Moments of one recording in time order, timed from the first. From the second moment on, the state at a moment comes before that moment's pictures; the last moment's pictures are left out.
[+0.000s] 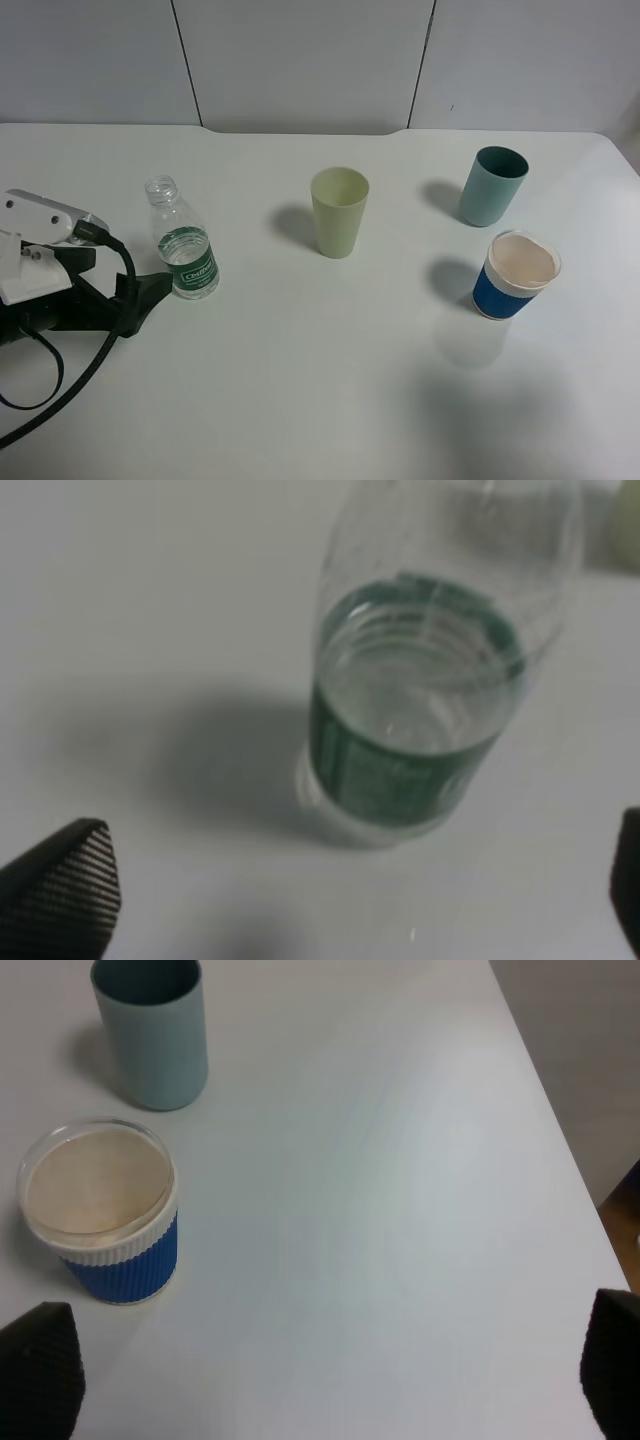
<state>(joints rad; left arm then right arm) -0.44 1.22 -0.09 -0.05 -0.52 -0.07 -0.12 0.00 -0.51 -0.02 1.08 -0.13</state>
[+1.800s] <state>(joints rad) -0.44 1.87 -0.14 0.06 -1.21 -0.05 -0.12 0.00 -0.51 -0.02 1.08 -0.13</state>
